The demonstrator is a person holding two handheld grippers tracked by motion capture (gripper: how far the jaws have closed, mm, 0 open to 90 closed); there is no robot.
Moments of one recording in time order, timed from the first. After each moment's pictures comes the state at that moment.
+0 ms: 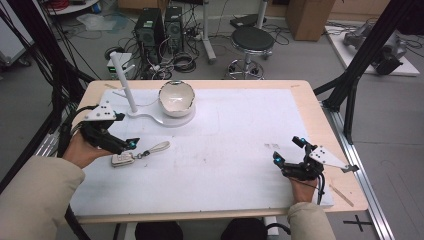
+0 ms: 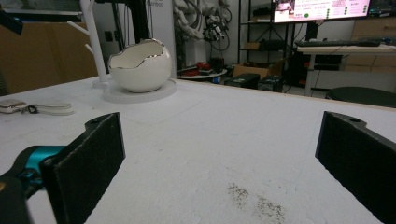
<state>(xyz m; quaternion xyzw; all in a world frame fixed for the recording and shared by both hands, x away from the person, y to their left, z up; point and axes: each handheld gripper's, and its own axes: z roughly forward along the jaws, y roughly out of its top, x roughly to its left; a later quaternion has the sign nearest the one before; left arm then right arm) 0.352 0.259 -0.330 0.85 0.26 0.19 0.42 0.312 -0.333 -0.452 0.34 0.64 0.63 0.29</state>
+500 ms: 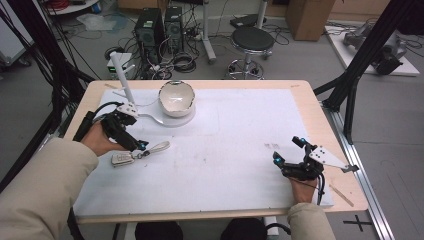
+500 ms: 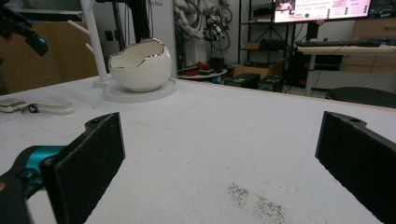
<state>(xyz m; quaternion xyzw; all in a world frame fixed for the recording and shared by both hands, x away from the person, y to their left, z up) 0.391 0.224 -0.351 0.92 0.26 0.12 0.28 0.311 -0.333 -0.452 0.34 0.64 0.63 0.28</state>
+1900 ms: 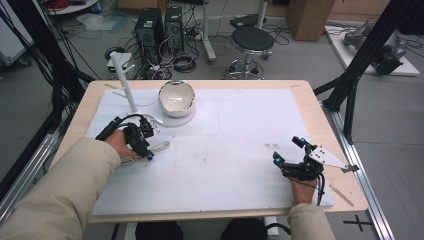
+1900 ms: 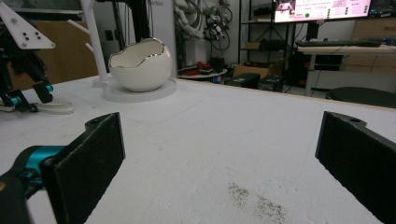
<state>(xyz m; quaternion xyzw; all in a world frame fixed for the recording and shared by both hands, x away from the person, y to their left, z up) 0.406 0.190 -0.400 0.96 0.25 0.04 0.12 0.311 -0.332 -0.452 0.34 0.64 0.62 0.28</state>
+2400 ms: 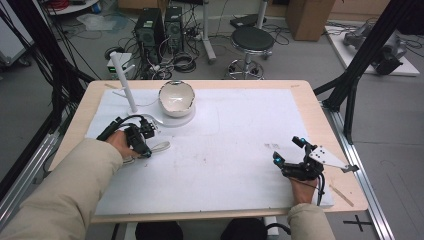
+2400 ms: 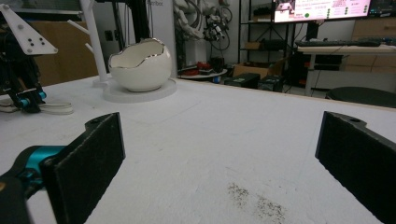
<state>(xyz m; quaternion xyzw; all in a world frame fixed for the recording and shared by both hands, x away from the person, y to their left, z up) 0.407 0.188 -0.403 0.95 0.28 0.04 0.10 0.311 -0.332 -0.452 0.34 0.64 0.63 0.28</state>
